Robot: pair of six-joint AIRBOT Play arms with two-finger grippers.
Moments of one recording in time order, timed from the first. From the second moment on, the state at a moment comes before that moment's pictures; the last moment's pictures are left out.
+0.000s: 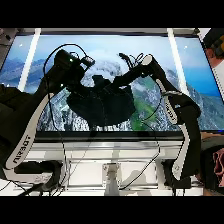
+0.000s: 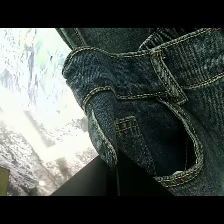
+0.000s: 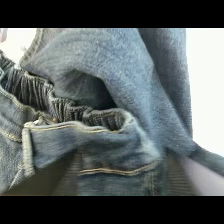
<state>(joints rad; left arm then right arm) -0.51 -1.52 1.60 -1.31 1.57 1.64 0.26 -2.12 1.98 -0.75 1.37 1.09</state>
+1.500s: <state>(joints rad) -0.68 -1.32 1.75 -1.62 0.26 1.60 -0.11 -1.34 2.07 -0.92 0.90 1.32</state>
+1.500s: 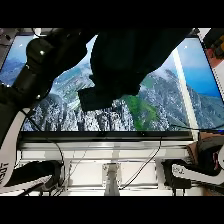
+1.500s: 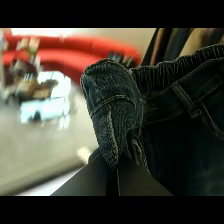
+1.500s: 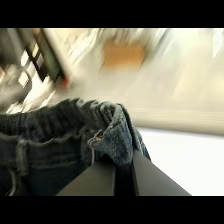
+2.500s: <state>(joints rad) -1.00 -1.33 1.80 -0.91 0.94 1.26 -0.03 -1.44 2.07 -0.86 0.53 1.38</state>
